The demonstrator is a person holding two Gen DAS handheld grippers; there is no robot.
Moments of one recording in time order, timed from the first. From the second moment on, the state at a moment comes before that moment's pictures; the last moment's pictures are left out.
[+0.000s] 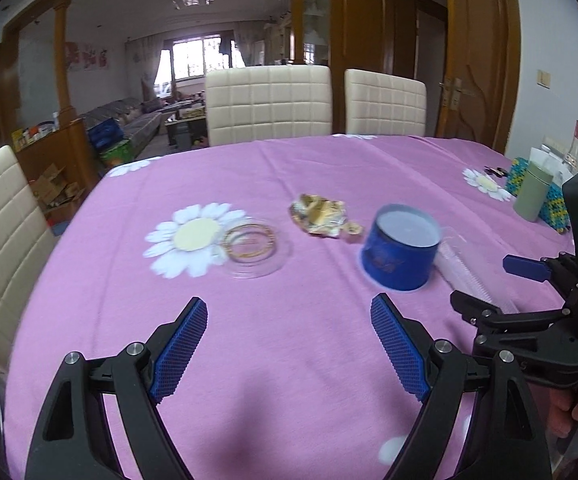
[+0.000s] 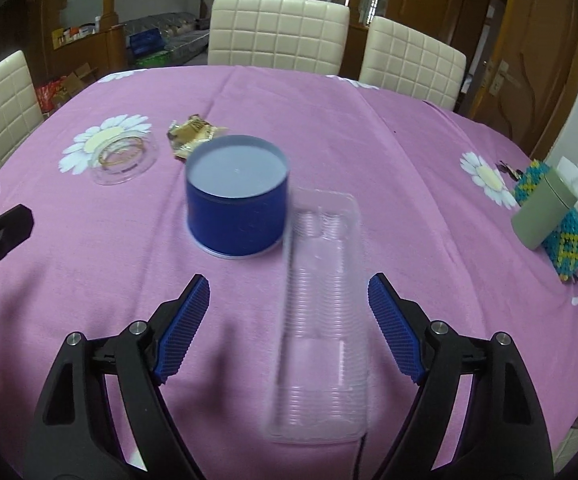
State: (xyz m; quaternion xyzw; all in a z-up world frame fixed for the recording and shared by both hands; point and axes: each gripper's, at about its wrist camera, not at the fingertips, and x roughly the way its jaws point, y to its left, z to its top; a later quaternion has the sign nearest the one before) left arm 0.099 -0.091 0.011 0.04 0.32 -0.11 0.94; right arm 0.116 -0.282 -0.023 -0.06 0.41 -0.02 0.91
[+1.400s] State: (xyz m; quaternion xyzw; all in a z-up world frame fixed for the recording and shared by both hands) left arm 0.205 -0.237 -0.030 0.18 0.36 -0.16 0.90; right arm 0.157 -0.360 -0.041 0.02 0.45 -0.03 0.89
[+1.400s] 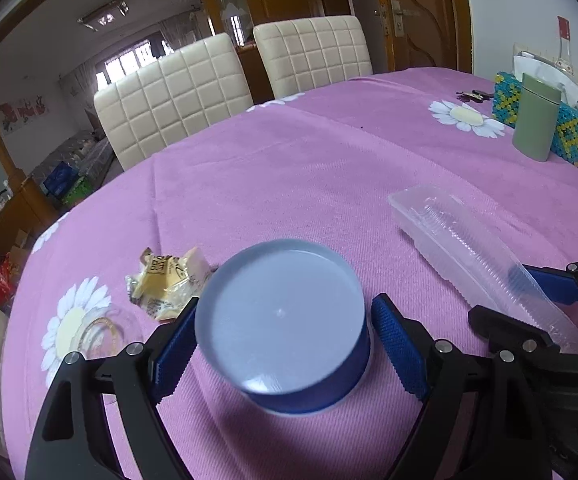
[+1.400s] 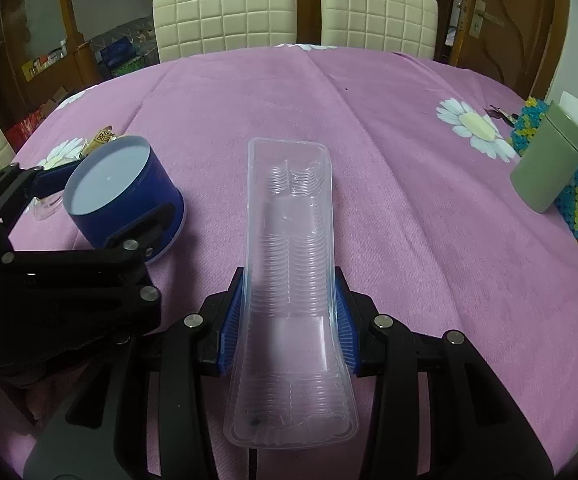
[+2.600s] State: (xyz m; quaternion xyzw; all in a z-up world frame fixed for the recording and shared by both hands) left arm 0.120 -0.073 0.015 0.13 0.32 -0.07 0.94; right arm 0.114 -0.203 0.005 -0.08 0.41 0.13 0.90
